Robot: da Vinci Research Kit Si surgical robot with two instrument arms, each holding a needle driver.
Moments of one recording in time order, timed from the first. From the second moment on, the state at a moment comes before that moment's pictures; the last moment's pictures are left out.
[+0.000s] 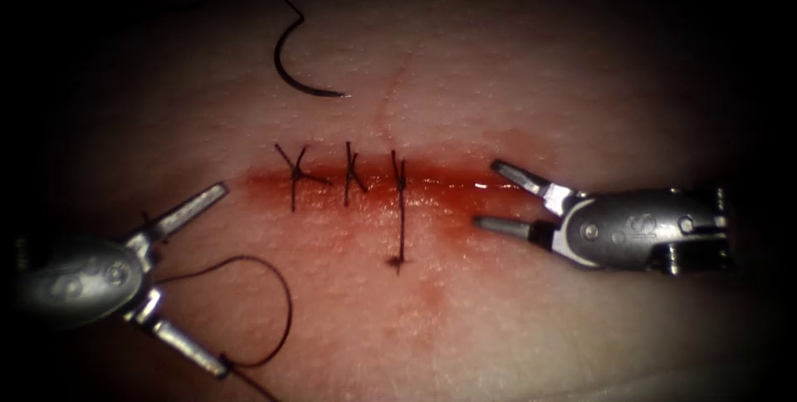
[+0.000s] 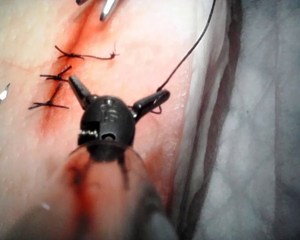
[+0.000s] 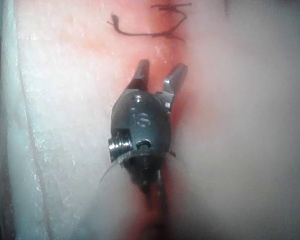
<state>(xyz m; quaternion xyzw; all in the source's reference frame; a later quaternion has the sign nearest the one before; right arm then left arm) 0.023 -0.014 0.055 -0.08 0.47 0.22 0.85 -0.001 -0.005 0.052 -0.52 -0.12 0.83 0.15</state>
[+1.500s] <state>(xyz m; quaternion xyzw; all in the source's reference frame) 0.024 -0.014 0.054 -0.05 0.48 0.21 0.85 -0.007 0.000 0.050 -0.52 -0.06 0.85 0.04</state>
